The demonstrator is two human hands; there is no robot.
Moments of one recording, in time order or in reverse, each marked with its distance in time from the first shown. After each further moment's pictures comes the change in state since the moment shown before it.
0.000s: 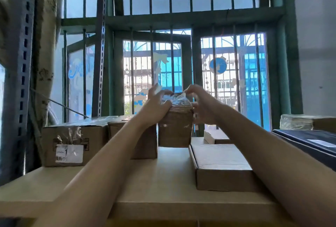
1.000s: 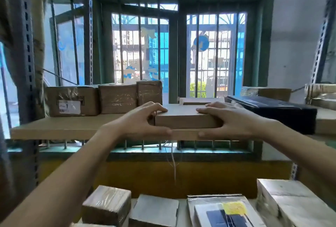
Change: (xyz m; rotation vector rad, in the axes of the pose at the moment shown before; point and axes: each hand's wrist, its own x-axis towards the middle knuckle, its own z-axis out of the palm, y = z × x) left_hand -0.152 0.064 0.011 0.143 -0.462 -0.030; right_hand -0.216 0.025 -0.062 -1.506 -0.076 -0.065
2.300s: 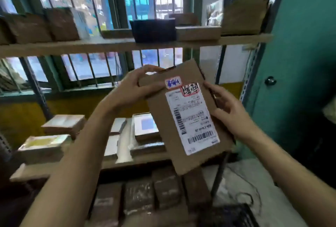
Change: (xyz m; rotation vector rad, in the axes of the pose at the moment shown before) left_hand -0.071 0.264 0.196 -0.634 0.099 0.025; right_hand -0.343 0.113 0.089 1.143 0.353 0.132
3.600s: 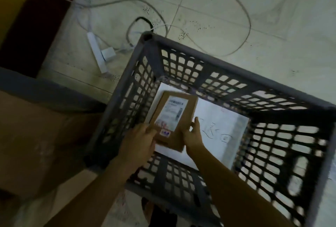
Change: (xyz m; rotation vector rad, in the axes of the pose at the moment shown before) left_hand -0.226 -0.725 0.710 0.720 -1.492 0.262; right_hand -0.471 0.865 0.137 0.595 1.471 1.519
